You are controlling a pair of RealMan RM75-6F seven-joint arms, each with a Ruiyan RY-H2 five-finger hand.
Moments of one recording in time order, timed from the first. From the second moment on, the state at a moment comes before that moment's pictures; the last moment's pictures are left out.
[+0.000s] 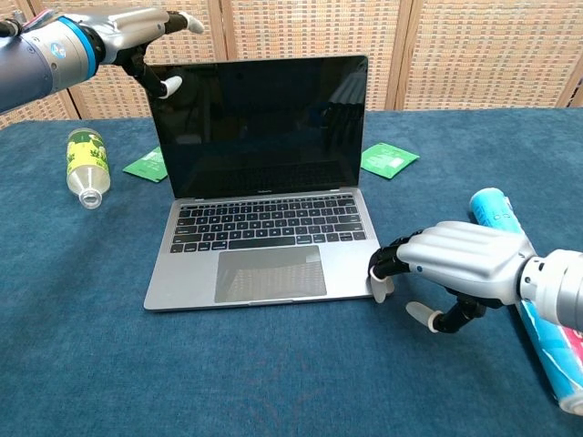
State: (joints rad) left arm -0.97 -1.51 -0.31 -1.29 0.83 0.95 0.55; right arm 0.66 -1.54 0.02 -1.55 -1.33 0.87 -0.44
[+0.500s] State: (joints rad) left arm -0.94 -1.44 -0.29 -1.39 0.91 0.98 0.48; right arm 0.65 -1.52 0.03 -1.60 -1.36 0.93 -0.43
